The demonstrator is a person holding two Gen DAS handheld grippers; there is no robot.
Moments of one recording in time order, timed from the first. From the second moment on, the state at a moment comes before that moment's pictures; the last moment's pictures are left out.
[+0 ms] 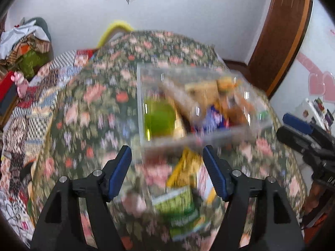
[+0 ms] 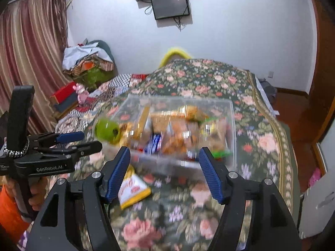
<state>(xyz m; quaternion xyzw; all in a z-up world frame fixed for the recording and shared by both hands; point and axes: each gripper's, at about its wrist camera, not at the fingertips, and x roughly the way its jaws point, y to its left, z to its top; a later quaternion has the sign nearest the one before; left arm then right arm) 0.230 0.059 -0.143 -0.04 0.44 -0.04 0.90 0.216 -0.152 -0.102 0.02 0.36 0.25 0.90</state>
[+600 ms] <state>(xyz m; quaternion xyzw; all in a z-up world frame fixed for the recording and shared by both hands) 0.190 0.064 -0.211 -0.04 0.49 -0.06 0.87 0.212 -0.097 -0.161 -0.03 0.44 0.32 0.84</state>
